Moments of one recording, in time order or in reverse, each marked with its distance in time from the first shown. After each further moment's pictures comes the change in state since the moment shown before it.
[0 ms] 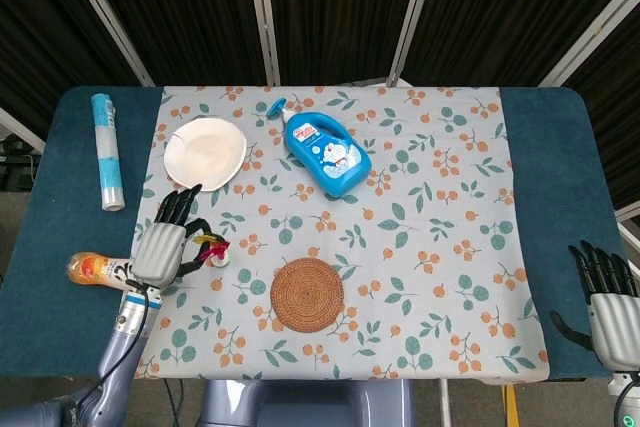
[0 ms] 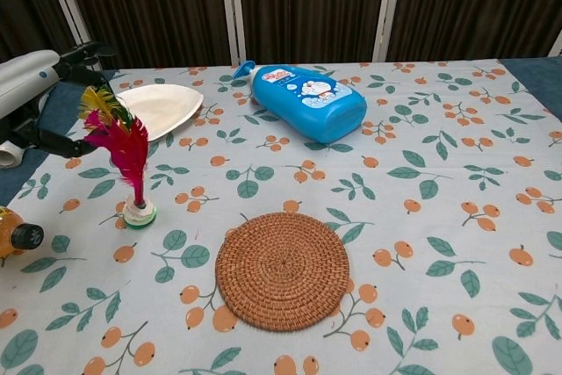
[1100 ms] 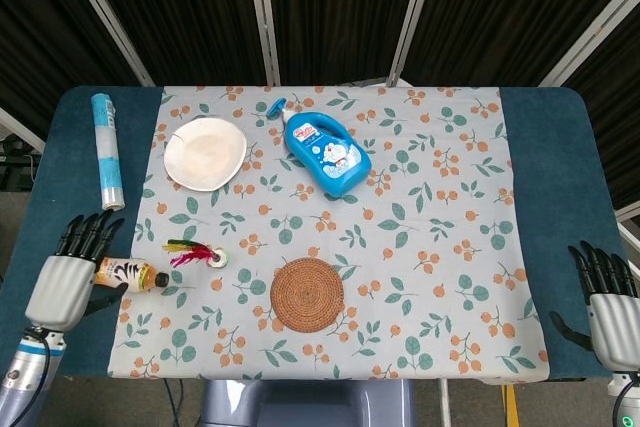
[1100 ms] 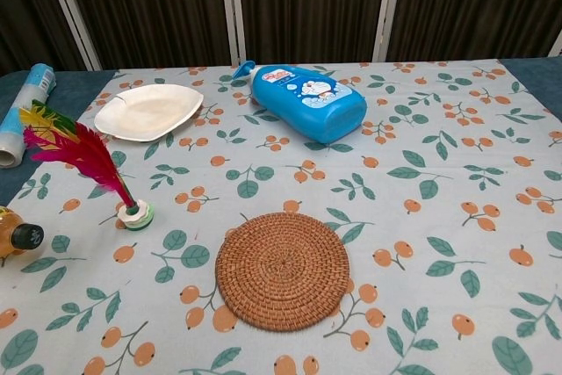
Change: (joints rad) left arm 0.217 0.368 0.178 -0.104 0.200 0.195 -0.044; right arm -0.001 -0.001 -0.001 -0.003 -0.002 0.002 -0.017
